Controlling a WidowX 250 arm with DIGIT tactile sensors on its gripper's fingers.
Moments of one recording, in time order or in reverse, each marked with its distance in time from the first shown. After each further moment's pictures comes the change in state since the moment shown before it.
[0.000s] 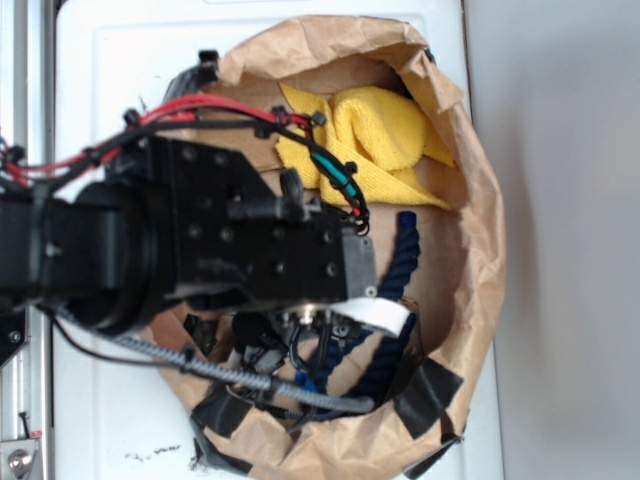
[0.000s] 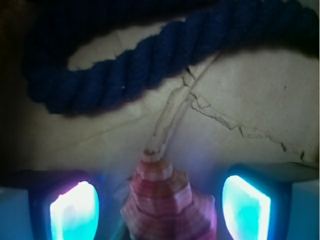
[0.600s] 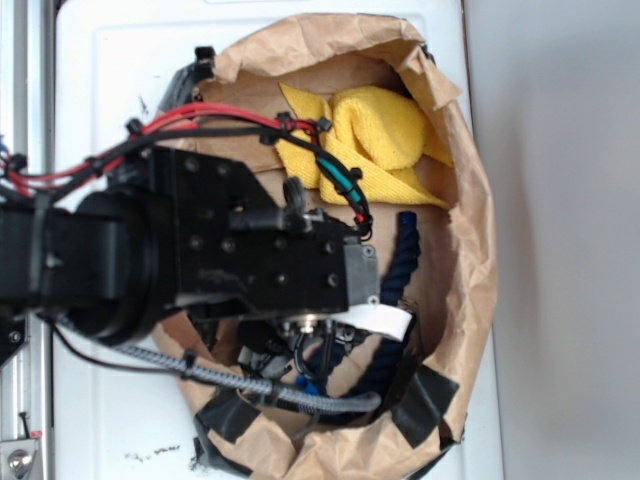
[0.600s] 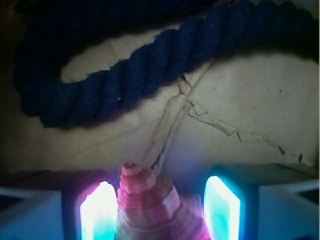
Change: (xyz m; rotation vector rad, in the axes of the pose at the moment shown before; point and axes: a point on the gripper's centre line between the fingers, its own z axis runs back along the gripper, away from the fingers) arm 0.002 -0.001 0.003 -0.014 -0.008 0.042
